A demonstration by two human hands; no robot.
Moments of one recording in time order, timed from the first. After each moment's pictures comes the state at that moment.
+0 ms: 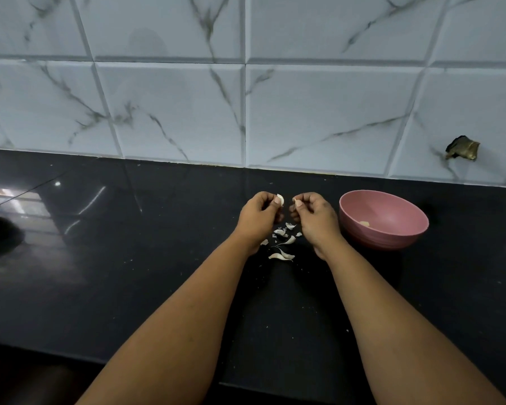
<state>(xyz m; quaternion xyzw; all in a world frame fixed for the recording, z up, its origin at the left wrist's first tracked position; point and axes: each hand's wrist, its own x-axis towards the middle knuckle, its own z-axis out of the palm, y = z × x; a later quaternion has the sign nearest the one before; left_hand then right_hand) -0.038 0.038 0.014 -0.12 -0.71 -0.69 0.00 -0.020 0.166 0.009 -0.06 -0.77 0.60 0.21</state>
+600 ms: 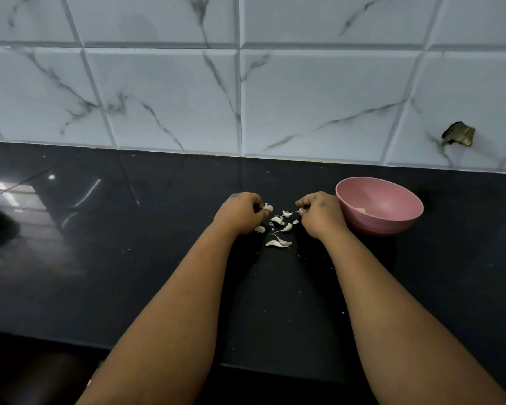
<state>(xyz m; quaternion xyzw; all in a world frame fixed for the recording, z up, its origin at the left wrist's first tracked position) -0.056 0.005 0.012 -0.19 -0.95 -0.27 0.03 -0.010 0.186 0.011 -0.09 -0.93 0.31 0.17</state>
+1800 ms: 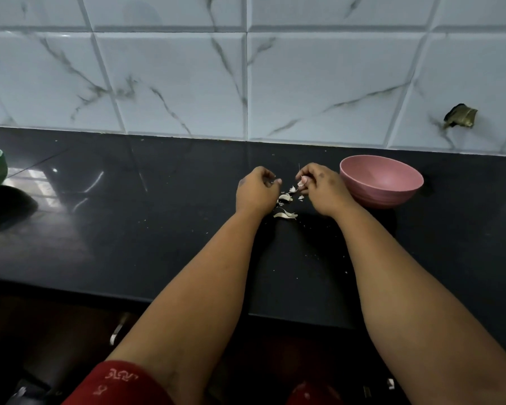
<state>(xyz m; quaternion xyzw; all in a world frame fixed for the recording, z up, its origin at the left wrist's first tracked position) -0.022 0.027 -0.002 -0.09 -0.86 -0.48 0.15 0.006 0.182 0.012 0.04 -0.91 0.34 0.21</state>
